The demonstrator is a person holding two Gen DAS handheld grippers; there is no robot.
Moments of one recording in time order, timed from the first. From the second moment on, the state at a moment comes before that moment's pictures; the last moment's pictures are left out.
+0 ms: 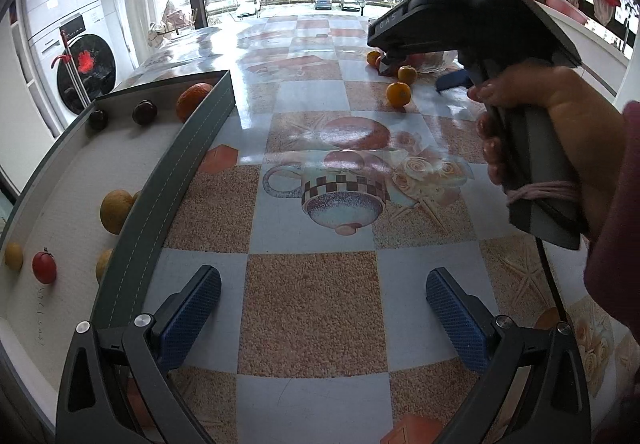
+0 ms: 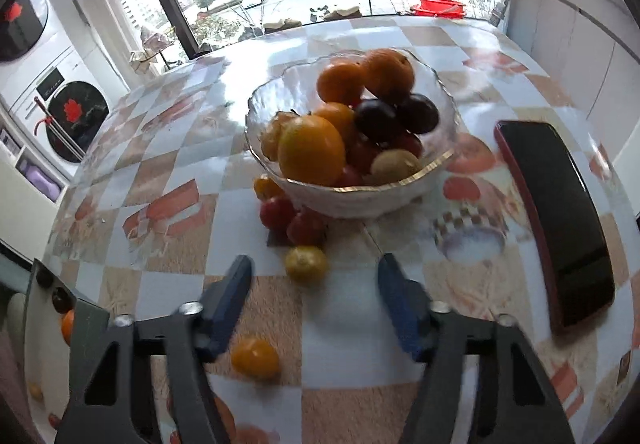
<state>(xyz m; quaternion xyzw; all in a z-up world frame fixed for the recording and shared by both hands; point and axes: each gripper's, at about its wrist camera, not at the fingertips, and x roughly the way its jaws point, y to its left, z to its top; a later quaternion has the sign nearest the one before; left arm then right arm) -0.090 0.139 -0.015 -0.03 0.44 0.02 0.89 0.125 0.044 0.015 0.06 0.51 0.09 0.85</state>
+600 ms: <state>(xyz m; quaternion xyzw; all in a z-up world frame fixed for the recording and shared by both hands) -0.091 0.139 -0.015 -0.03 0.44 0.02 0.89 -0.001 -0.045 0.025 0.04 0.49 0.11 0.86</state>
